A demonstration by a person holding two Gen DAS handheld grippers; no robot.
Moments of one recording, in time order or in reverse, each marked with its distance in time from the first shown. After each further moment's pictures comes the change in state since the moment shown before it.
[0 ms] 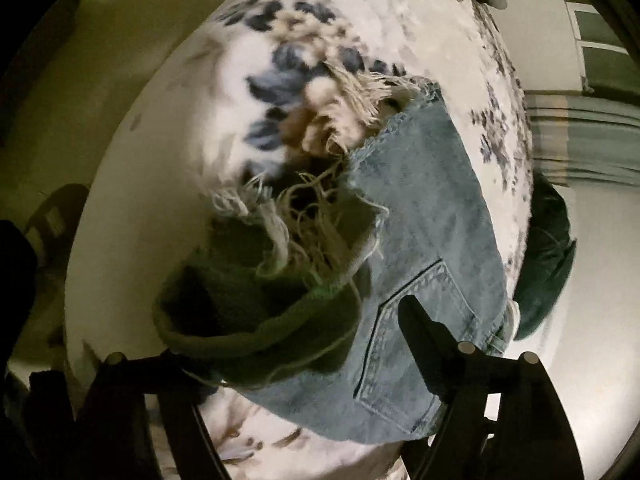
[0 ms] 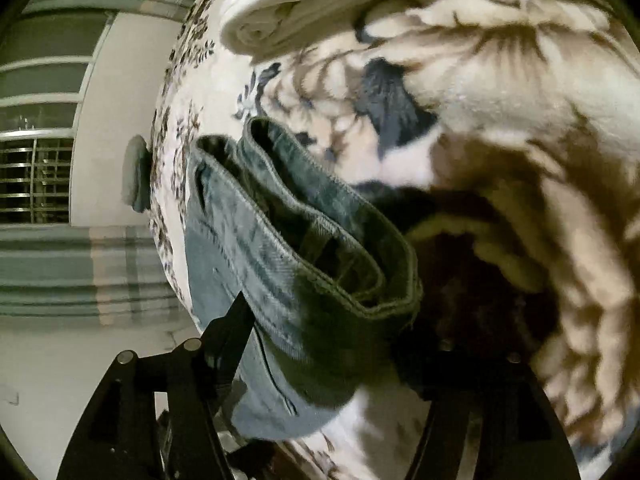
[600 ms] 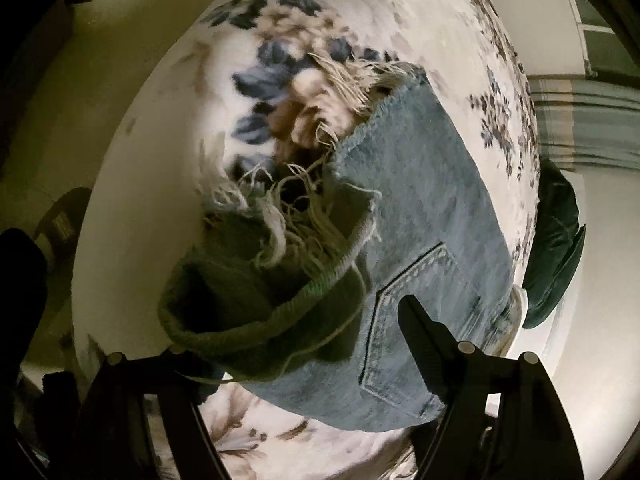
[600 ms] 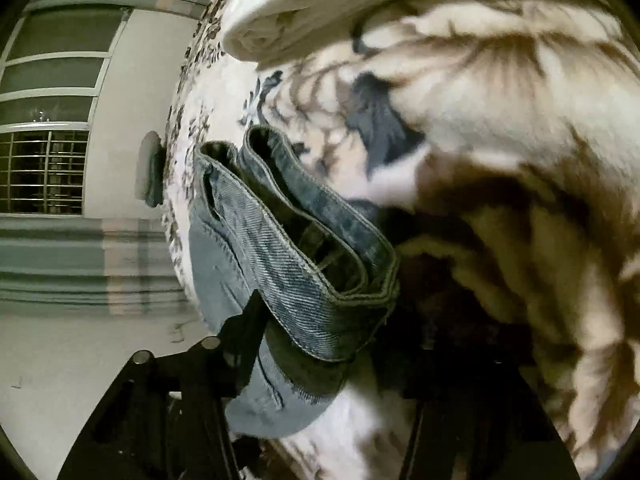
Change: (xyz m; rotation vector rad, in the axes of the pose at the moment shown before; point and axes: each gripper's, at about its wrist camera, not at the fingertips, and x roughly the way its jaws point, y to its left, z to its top) left arm 0.004 -0.006 0.002 0.049 0.043 0.033; right arm 0.006 0.000 0.012 -0.053 -0.005 0.054
